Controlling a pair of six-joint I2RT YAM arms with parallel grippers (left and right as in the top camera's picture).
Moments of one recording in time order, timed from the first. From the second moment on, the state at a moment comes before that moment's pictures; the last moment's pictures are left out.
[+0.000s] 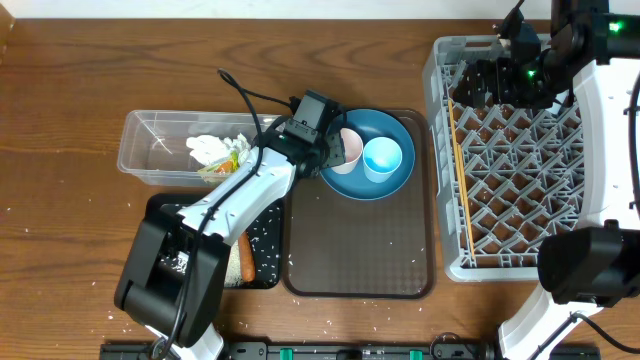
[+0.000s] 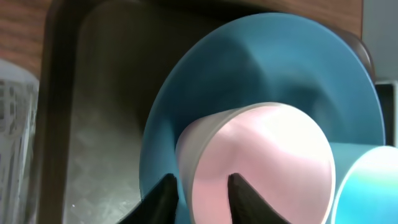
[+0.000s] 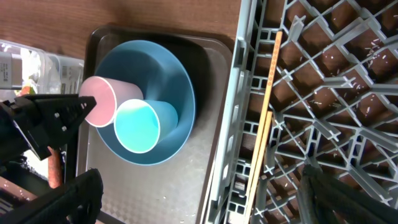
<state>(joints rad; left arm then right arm) -0.50 1.80 1.21 -0.43 0.05 -0.65 -0.05 1.93 2.07 -1.43 -0.40 -0.10</state>
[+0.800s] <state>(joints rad) -0.54 1.79 1.23 -0.45 -0.09 -0.65 -0.05 1.93 2.07 -1.43 -0.40 -0.10</state>
